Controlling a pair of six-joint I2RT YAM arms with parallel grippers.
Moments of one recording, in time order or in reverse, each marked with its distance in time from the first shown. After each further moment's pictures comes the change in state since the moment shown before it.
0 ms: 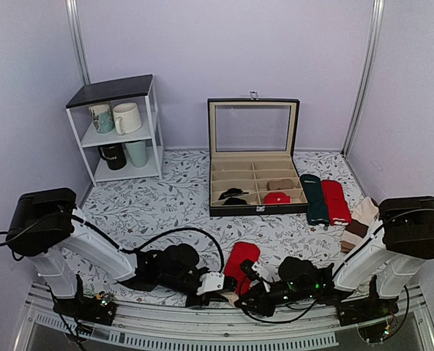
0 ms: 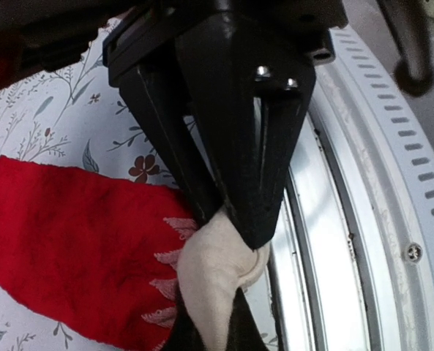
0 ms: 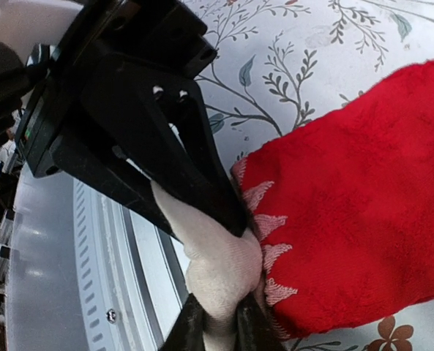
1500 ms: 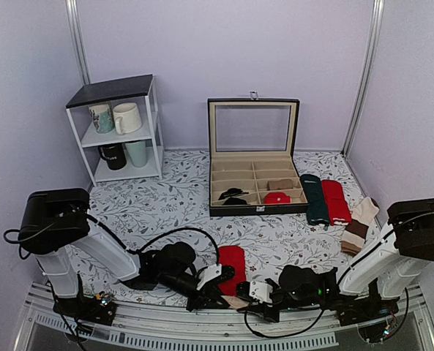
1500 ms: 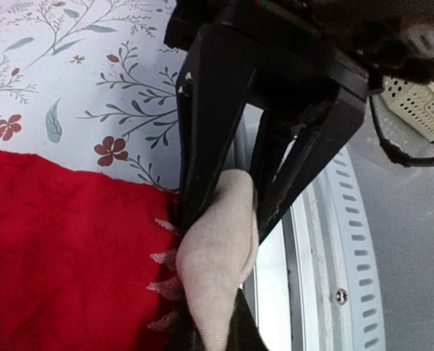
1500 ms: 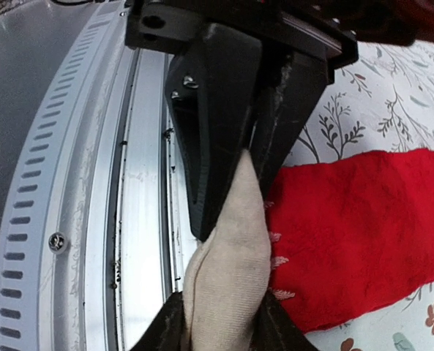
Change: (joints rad) left arm 0.051 0.083 -0.037 0.159 0.214 -0.437; right arm 0.087 -0.068 -0.007 -0.062 0.149 -0.647
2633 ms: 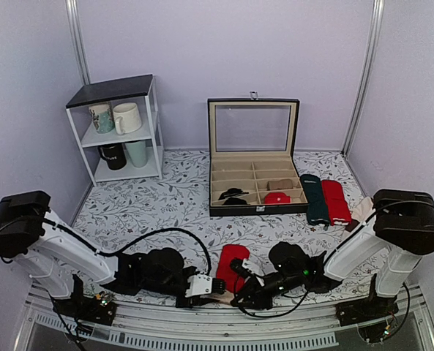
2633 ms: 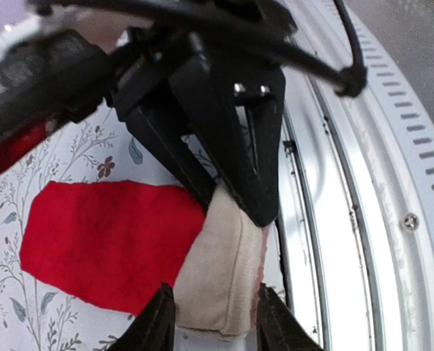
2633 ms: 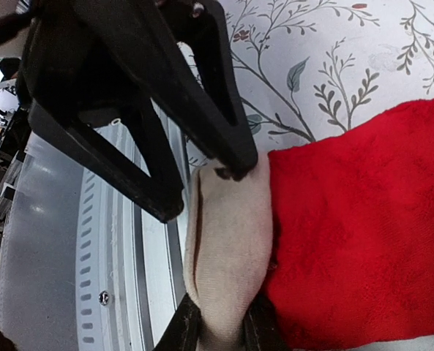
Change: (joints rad) left arm -0.102 -0.276 -0.069 -0.182 -0.400 0.491; right arm -0.217 0.113 0.113 -0.052 -0.414 0.391
